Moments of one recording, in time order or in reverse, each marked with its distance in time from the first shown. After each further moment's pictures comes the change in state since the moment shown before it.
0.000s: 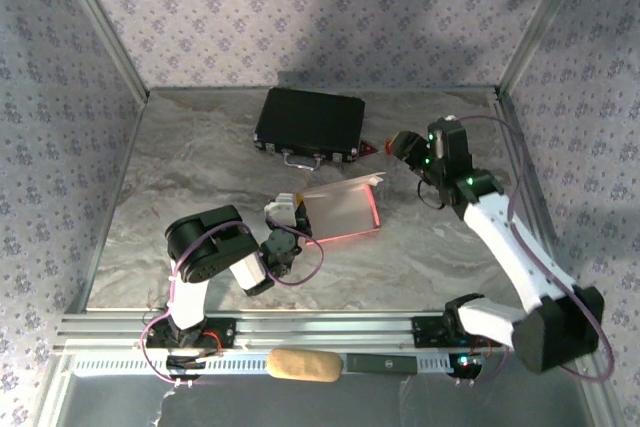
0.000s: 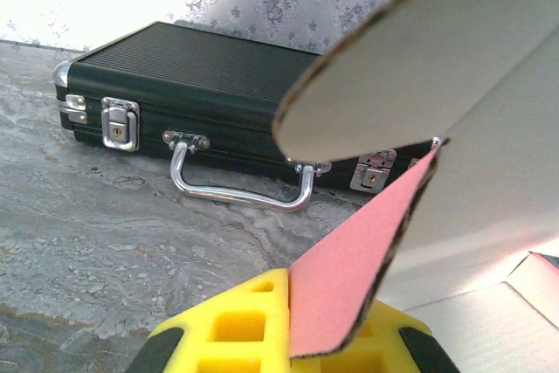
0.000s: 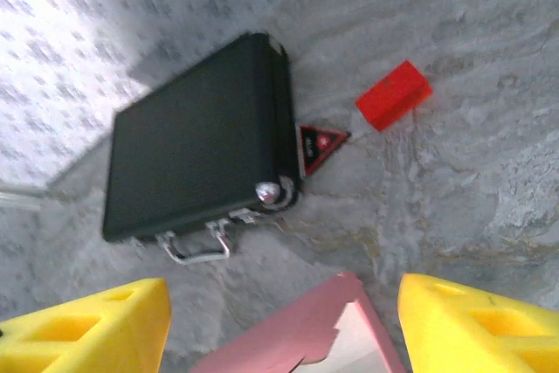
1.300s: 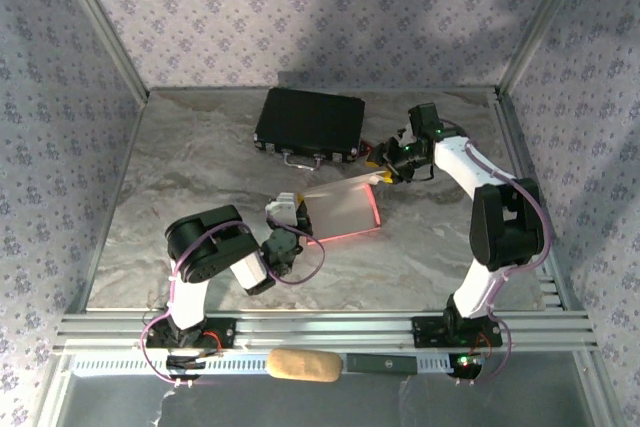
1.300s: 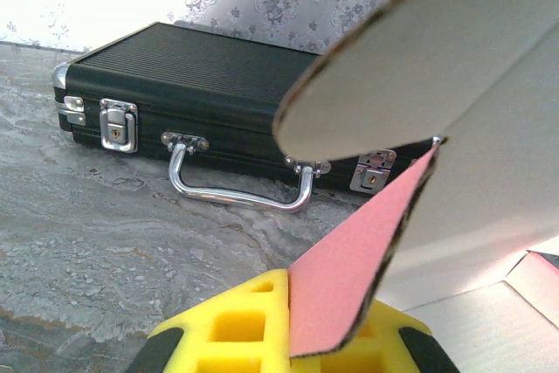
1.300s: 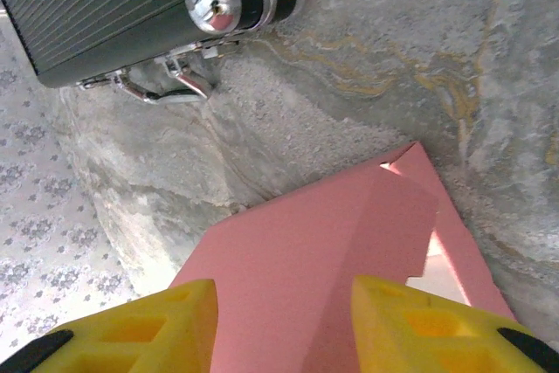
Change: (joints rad) left arm -0.001 0.000 0.013 -0.013 -0.005 0.005; right arm -0.090 0.537 0.245 -0.172 -0.597 -0.021
